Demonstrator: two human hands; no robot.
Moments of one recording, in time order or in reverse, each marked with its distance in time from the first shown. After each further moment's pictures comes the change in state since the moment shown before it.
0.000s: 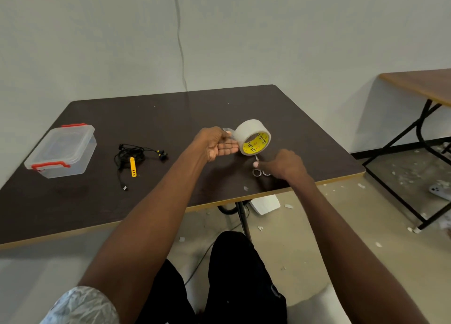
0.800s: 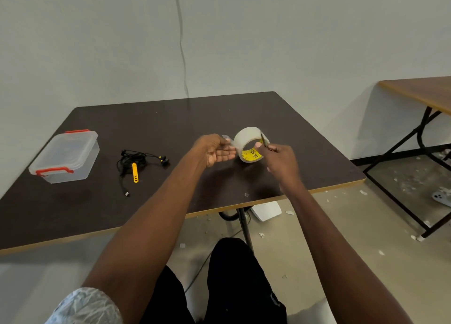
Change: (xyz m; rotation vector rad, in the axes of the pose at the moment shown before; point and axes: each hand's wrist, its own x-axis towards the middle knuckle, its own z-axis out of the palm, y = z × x) left_hand 0.007 -0.002 -0.004 -0.012 0.015 -0.017; right_hand -0.022 -0.016 -0.005 0.824 0.166 -0.184
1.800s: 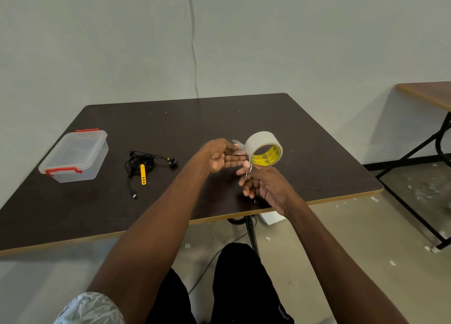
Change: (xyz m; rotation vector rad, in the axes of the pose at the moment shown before) left_hand 0.007 -0.003 -0.014 -0.068 -0.108 -0.024; right_hand -0.018 0.012 0.032 0.473 -0.601 0.152
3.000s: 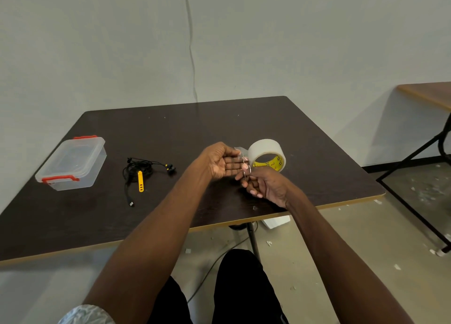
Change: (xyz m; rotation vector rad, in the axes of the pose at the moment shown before) left_hand 0.002 0.002 0.005 -0.022 0.028 -0.138; right_hand 0.028 -0.006 -0.021 -0.080 -0.128 0.133
